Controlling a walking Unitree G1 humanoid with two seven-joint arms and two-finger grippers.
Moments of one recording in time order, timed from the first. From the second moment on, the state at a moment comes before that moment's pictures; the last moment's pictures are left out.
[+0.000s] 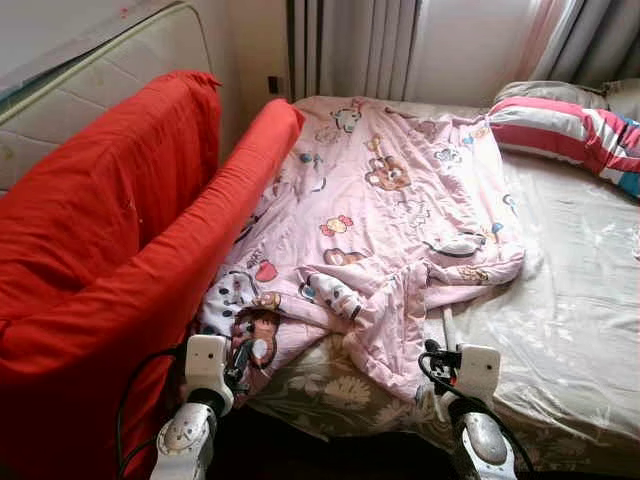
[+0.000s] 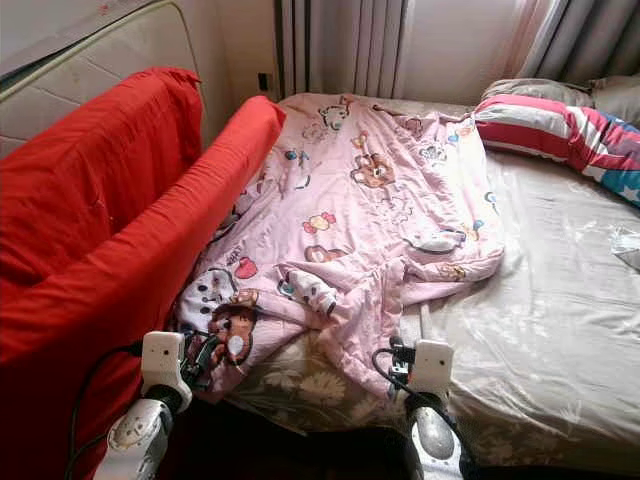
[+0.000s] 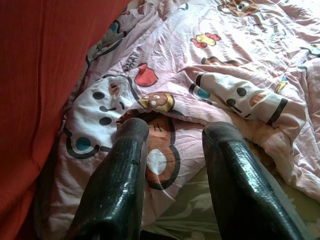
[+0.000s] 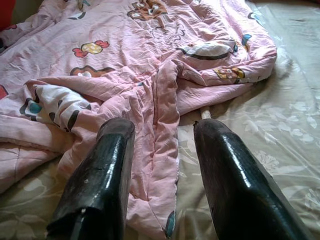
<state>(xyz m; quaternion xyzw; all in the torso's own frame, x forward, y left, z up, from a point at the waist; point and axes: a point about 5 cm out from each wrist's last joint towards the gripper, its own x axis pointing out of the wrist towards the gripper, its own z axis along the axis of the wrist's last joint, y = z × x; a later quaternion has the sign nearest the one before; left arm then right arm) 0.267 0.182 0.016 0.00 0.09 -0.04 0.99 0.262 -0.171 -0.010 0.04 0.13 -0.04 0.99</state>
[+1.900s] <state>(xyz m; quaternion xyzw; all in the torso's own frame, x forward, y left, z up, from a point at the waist) 0.276 0.182 0.017 0.00 0.09 -0.03 1.00 0.267 -0.155 -0.010 0.06 0.14 0.02 0.99</state>
